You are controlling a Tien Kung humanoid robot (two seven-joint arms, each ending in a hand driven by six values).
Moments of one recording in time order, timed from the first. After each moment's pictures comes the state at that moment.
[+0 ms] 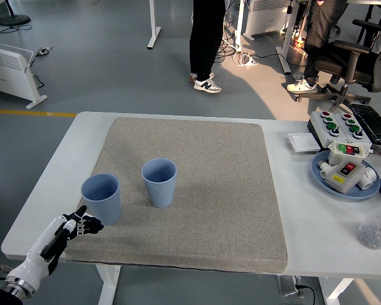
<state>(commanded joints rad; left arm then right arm) 0.09 0.31 -1.32 -1.50 1.19 -0.07 -0.13 0.01 -0.08 1.03 0.18 -1.26 -0.05 -0.27</state>
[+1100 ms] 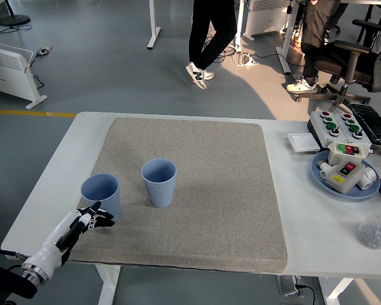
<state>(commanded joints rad) -0.04 0.34 -1.22 -1.37 1.15 -0.05 -0.14 0.00 -0.08 1.04 0.18 -1.31 -0.05 -0.28</state>
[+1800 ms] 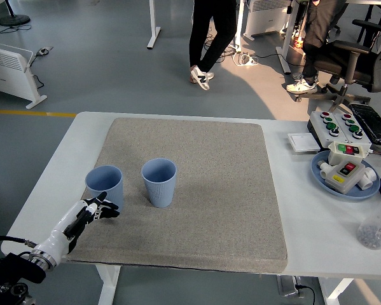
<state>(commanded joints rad) -0.19 0.34 -1.12 -1.23 1.09 -0.04 -0.17 0.01 -0.07 1.04 0.18 -1.32 -0.05 -0.27</state>
